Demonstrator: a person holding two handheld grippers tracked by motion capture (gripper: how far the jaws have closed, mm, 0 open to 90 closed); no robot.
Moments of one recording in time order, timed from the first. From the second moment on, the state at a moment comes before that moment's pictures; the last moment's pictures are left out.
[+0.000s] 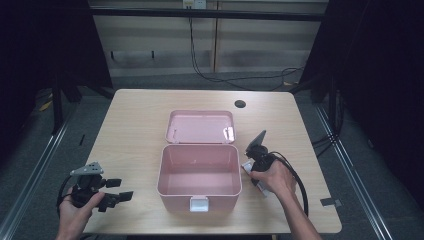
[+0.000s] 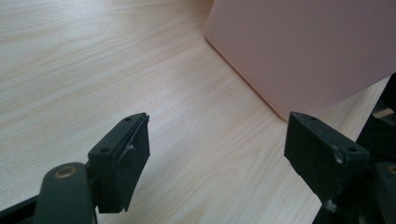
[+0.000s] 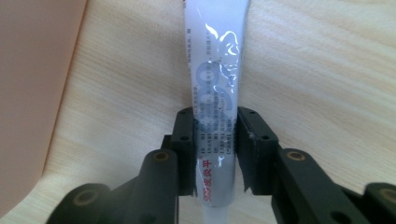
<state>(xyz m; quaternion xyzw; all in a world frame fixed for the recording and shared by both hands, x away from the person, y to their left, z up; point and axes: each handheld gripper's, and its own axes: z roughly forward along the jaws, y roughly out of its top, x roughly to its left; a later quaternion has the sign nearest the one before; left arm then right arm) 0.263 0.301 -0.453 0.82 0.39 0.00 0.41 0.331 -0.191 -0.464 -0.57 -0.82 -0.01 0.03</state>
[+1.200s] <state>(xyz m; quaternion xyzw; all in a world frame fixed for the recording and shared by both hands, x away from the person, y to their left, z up) 0.264 0.302 -0.454 0.82 0.39 0.00 0.41 0.320 -0.218 -0.437 -0.56 -0.82 -0.05 0.04</state>
